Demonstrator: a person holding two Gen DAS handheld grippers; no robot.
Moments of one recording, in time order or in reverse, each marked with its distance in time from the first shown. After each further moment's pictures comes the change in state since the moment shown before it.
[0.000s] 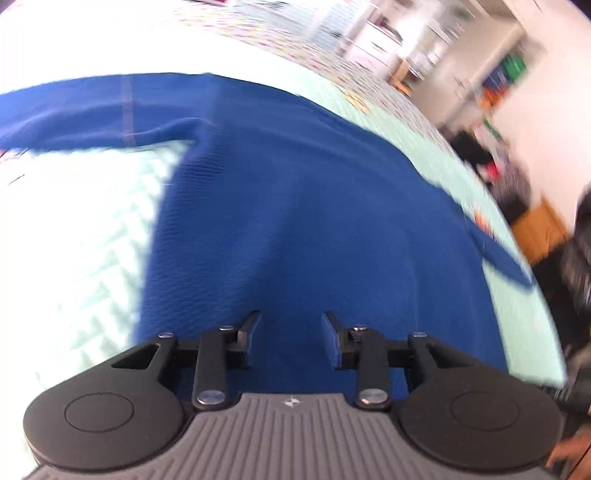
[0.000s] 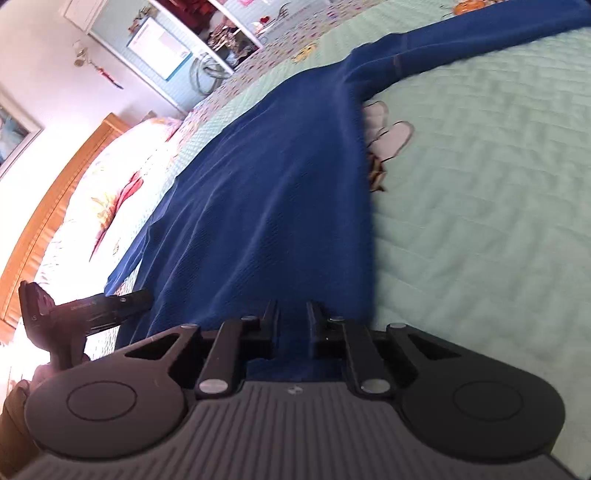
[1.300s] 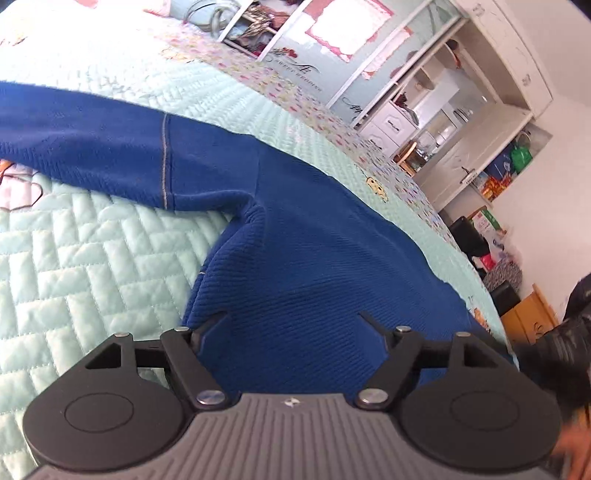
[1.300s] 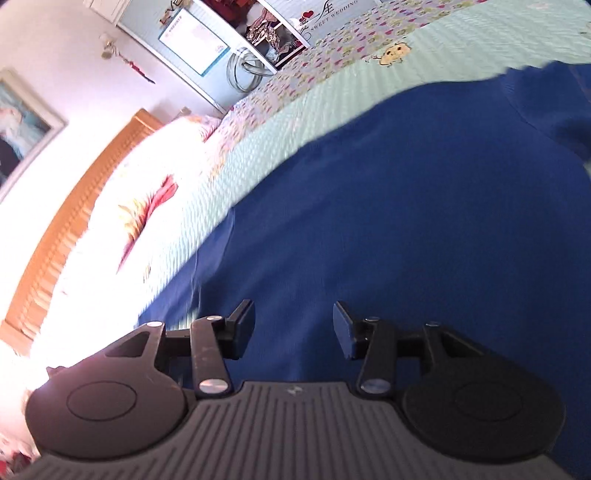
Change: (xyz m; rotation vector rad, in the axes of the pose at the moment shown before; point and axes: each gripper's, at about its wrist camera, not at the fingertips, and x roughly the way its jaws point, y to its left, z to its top) left arm 0.006 0.053 0.021 -0.076 -0.210 -0.080; right arm 0.144 0.082 0.131 -0.046 0.031 0.137
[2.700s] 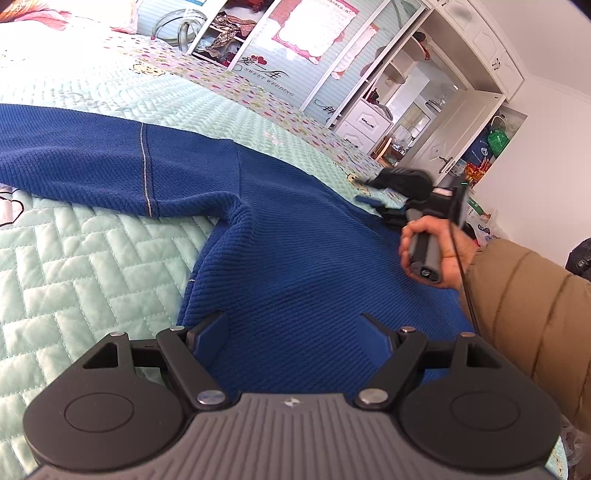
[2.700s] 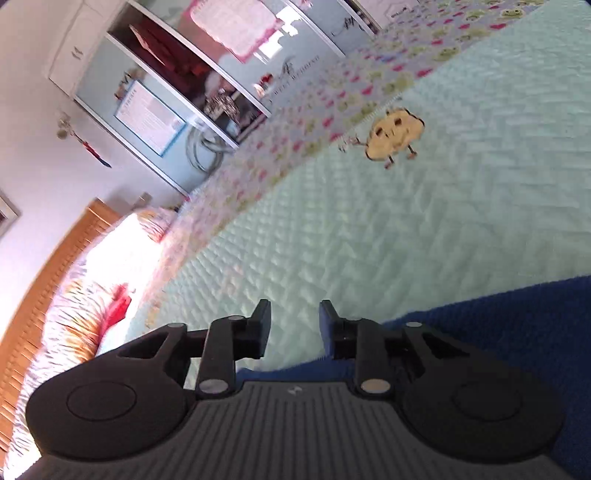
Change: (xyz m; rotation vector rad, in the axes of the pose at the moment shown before) left arm 0.033 0.004 -0.004 0.065 -0.025 -0.058; right arm 0.187 -0.054 0.182 0.119 -0.265 -0.028
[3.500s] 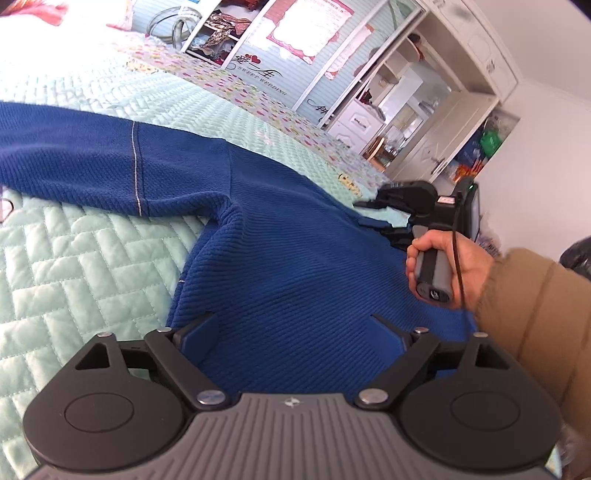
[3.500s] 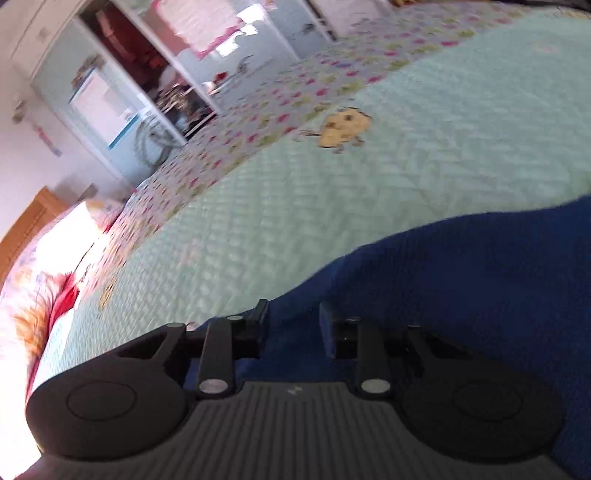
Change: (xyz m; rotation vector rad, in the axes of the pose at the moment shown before) left arm 0.003 0.009 0.003 -0.061 -0.003 -0.062; right arm -0.013 0.043 -0.040 -0.118 0.037 -0.232
